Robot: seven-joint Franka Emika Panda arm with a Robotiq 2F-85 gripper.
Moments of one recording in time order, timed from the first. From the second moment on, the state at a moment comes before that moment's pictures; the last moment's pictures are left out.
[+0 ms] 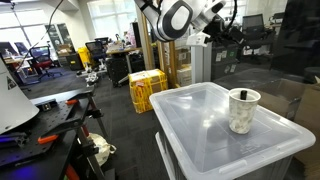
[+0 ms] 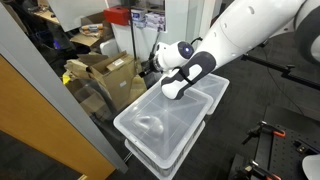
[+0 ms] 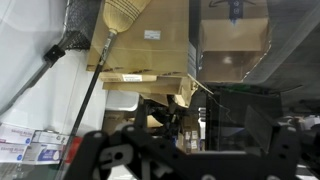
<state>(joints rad) 0.21 0.83 -0.26 -1.77 0.14 3.45 0.04</state>
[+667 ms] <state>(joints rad) 0.02 0.76 -0.05 -1.88 -0.10 3.45 -0.02</state>
